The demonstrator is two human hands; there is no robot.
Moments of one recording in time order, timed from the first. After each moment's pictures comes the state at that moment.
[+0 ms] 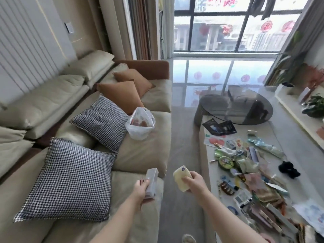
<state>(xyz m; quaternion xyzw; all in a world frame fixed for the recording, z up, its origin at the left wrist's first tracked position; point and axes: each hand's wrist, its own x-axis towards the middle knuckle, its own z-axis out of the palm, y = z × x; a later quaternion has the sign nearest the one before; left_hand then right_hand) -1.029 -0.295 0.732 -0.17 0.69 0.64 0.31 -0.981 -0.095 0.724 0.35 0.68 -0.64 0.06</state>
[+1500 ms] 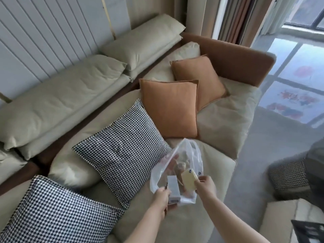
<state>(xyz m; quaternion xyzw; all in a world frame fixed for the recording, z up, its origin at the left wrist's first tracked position) -1.607 -0.196 0.634 -0.39 0.57 0.67 0.27 -1.659 -0.049 0.625 0.34 0.76 -0.50 0.22</state>
